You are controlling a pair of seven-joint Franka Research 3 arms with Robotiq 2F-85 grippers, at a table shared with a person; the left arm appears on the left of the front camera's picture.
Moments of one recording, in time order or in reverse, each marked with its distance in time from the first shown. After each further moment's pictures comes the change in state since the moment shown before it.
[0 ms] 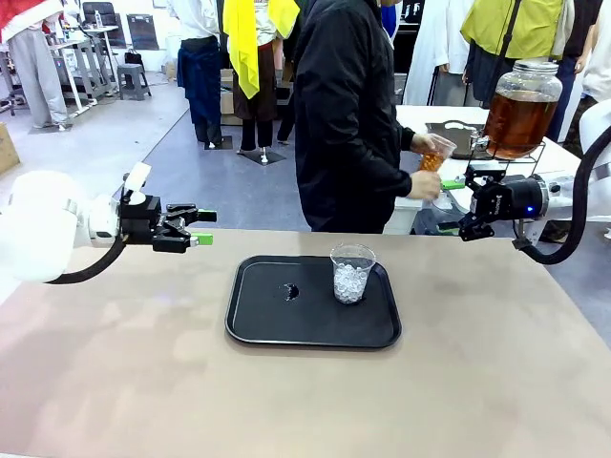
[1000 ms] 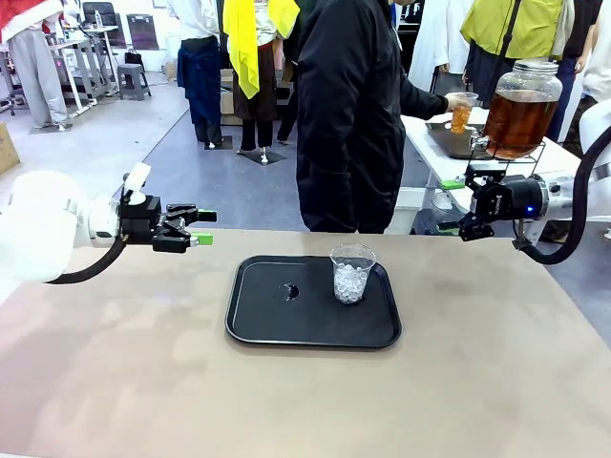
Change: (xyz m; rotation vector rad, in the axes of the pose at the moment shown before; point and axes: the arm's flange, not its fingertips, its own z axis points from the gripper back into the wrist) left arm 0.000 0.000 0.000 0.000 0.000 0.000; right arm 0.000 0.000 0.000 0.000 0.000 0.000
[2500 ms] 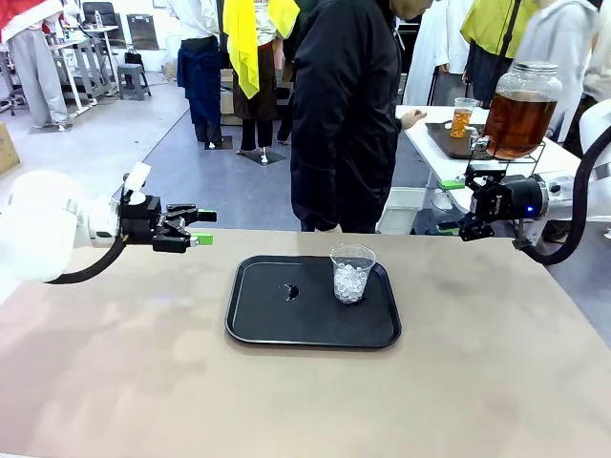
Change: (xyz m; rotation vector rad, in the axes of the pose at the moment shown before) left arm 0.000 0.000 0.000 0.000 0.000 0.000; right arm 0.000 0.000 0.000 0.000 0.000 0.000
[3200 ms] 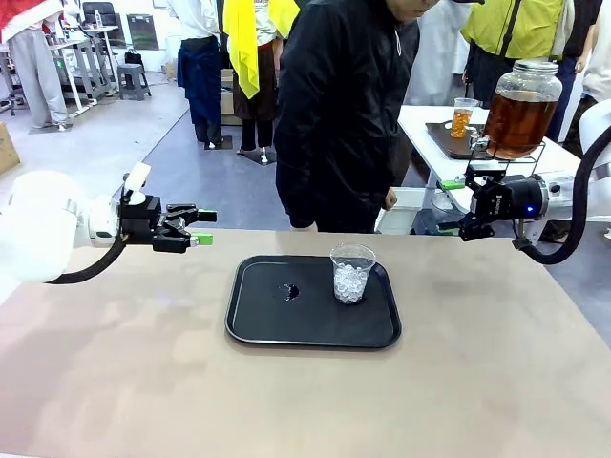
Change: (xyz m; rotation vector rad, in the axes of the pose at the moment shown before) left arm 0.000 0.000 0.000 0.000 0.000 0.000; right arm 0.000 0.000 0.000 0.000 0.000 0.000
